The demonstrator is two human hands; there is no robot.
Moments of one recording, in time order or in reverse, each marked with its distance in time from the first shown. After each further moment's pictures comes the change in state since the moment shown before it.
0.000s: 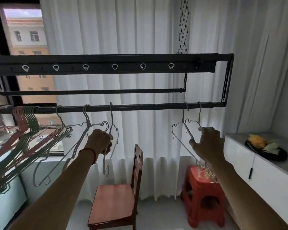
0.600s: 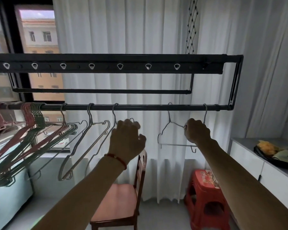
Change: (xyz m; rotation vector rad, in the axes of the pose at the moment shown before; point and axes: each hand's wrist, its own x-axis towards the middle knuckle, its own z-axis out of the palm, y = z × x) left_hand -0.070 0.046 0.053 0.758 0.207 0.610; right_hand 0.048 -0.059 -0.005 -0.040 -0.118 -0.134
